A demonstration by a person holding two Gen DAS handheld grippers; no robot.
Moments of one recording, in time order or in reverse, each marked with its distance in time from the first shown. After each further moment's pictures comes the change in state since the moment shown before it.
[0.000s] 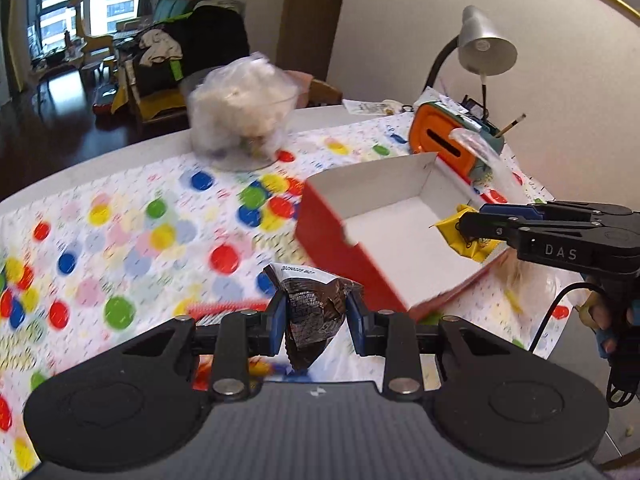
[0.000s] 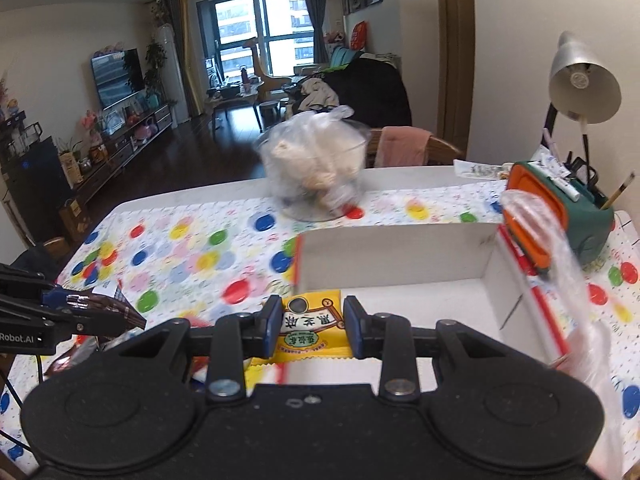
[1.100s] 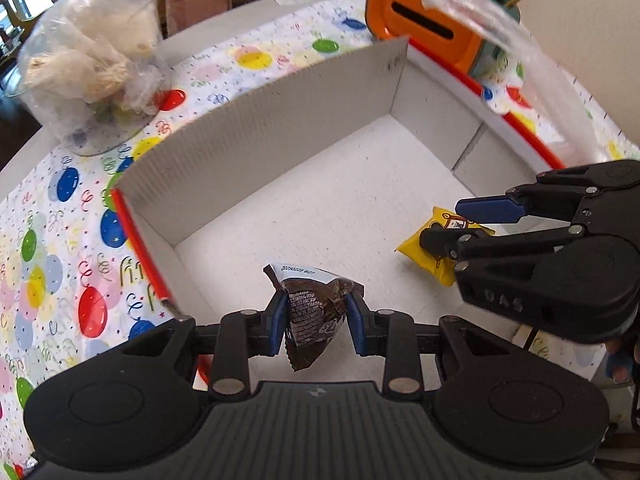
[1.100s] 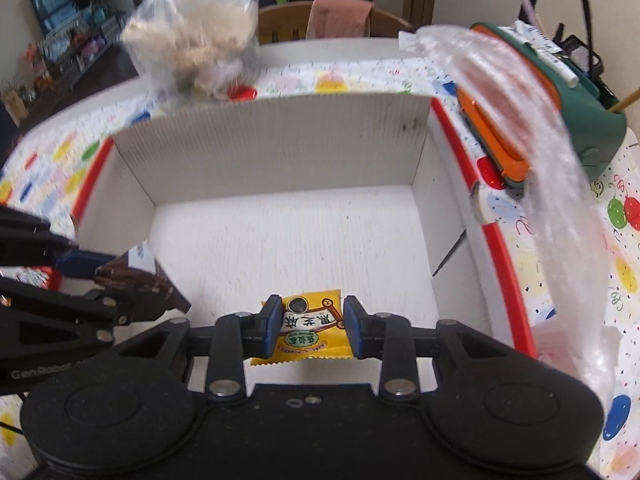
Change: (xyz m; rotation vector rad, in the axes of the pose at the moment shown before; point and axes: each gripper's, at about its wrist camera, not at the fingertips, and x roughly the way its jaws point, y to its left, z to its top) left arm 0.217 -0.111 0.056 0.193 0.353 0.043; right arm 0.130 -0.112 -0.023 0.014 0.376 -0.096
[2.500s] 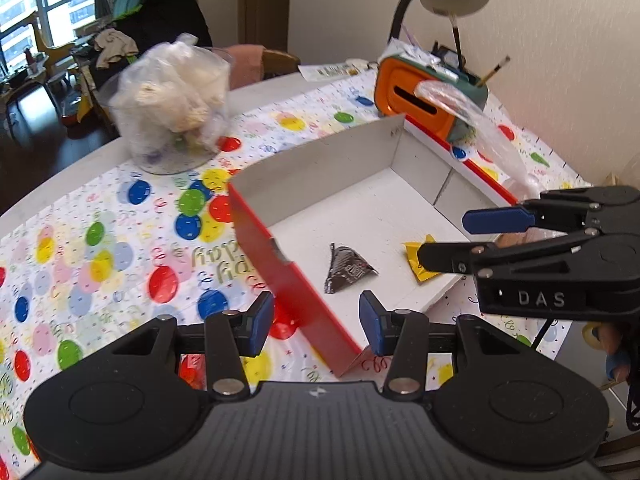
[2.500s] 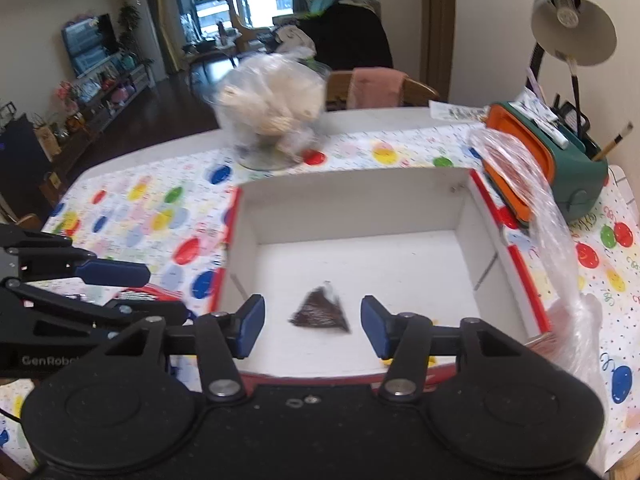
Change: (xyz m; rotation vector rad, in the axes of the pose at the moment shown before) left arm -0.123 0.050 -0.092 -0.070 -0.258 -0.029; right arm -0.110 0.078 -0.026 0.004 -0.222 0.079
